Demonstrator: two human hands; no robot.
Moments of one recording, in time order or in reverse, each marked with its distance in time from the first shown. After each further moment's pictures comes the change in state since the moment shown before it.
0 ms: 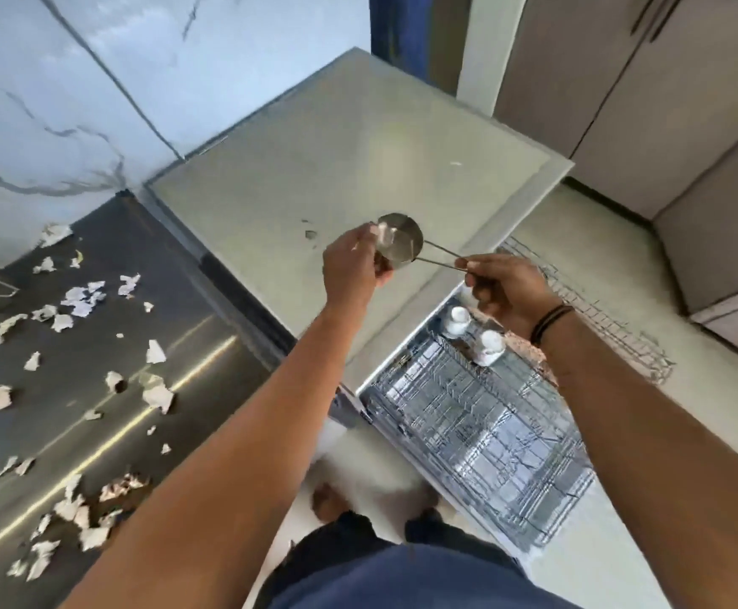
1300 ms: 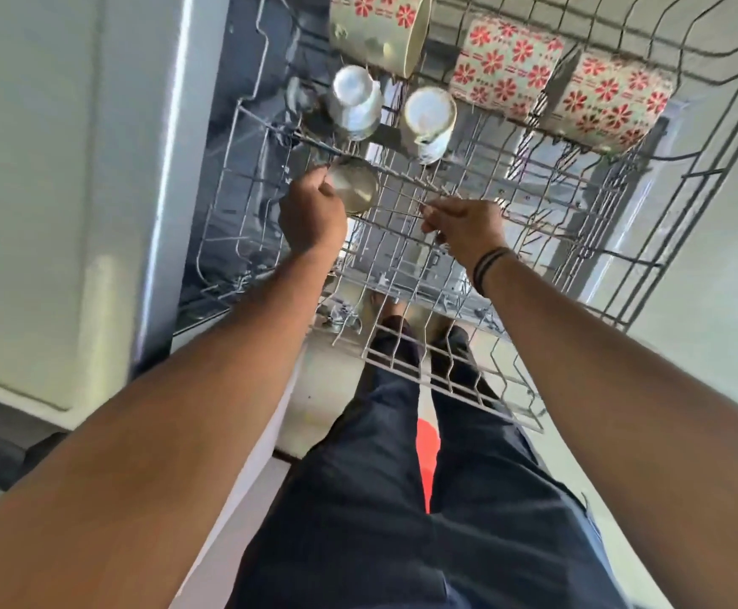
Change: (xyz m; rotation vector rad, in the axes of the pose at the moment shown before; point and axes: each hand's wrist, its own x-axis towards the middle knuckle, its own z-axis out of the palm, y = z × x) left_hand 0.067 -0.332 0.078 1.261 -0.130 0.029; right_hand 0.083 0.319 -0.128 -0.049 0.527 0.353
